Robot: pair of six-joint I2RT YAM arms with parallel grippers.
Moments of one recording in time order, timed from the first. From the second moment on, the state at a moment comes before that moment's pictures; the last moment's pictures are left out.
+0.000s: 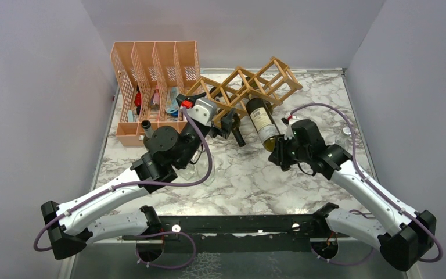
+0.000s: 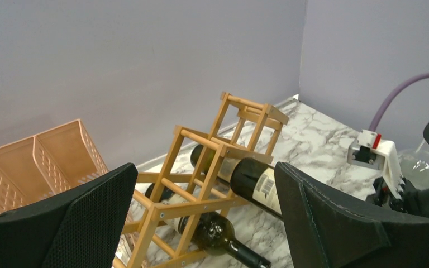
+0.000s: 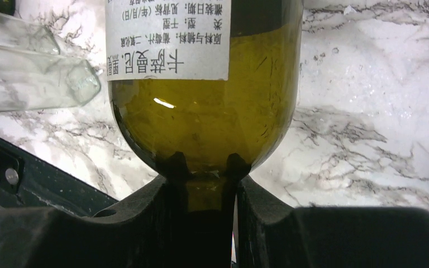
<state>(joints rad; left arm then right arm) -1.02 0.96 0.99 0.25 -0.44 0.22 0.56 0.97 0.83 -0.64 -0.07 0.36</state>
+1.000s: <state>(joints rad) -1.02 0.96 1.01 0.12 -0.44 0.20 0.56 1.20 0.82 -0.35 -0.09 0.35</state>
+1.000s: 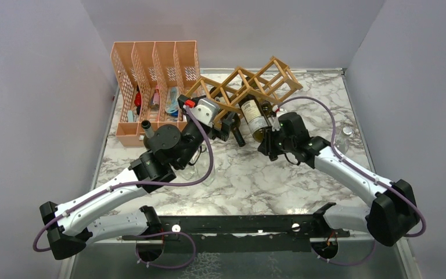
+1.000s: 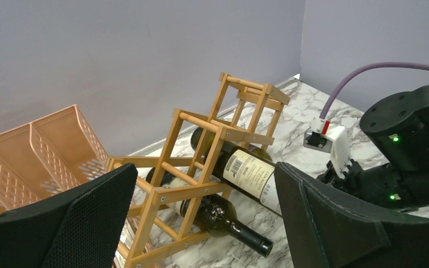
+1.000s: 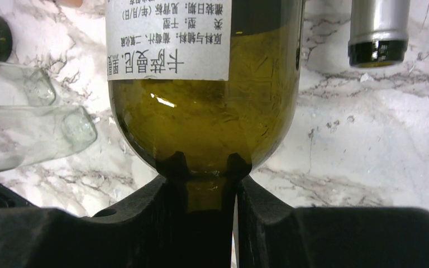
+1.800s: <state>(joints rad) -1.02 0.93 1.02 0.06 -0.44 0.20 0.55 1.56 1.18 -0.40 -0.01 0.16</state>
